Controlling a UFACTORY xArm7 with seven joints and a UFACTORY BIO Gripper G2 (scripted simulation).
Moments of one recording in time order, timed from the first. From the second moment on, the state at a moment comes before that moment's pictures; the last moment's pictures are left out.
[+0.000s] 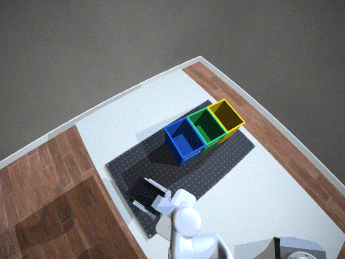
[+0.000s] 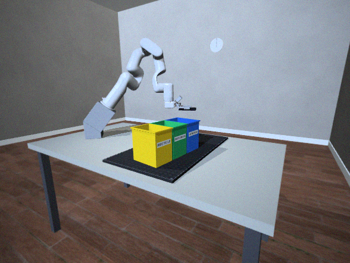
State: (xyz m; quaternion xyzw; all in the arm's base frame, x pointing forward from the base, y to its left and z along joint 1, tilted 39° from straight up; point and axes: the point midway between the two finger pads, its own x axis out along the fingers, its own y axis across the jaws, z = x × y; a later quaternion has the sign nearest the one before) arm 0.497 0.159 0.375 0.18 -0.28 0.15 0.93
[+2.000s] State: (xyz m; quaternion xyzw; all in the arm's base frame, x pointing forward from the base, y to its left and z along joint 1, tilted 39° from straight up) arm 0.558 0.027 0.332 0.25 -0.22 -0.08 0.94
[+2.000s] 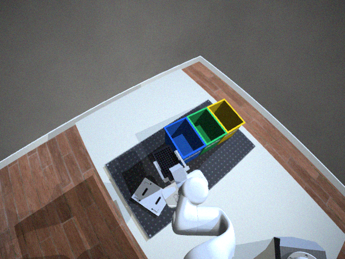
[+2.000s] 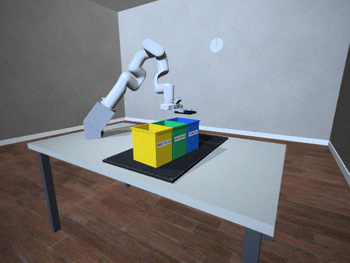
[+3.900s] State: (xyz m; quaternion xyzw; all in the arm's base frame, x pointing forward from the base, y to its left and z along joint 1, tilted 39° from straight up) arm 0.620 -0.107 0.289 0.25 -0.22 -0.08 0.94
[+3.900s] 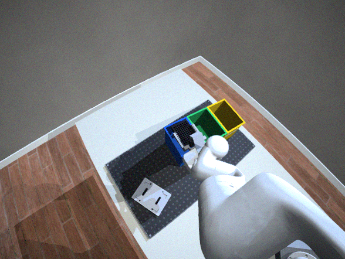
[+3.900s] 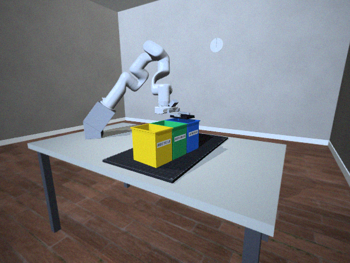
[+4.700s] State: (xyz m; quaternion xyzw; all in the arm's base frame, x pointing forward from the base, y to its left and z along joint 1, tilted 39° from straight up) arm 0.620 -0.107 0.289 0.25 -0.22 -0.08 0.94
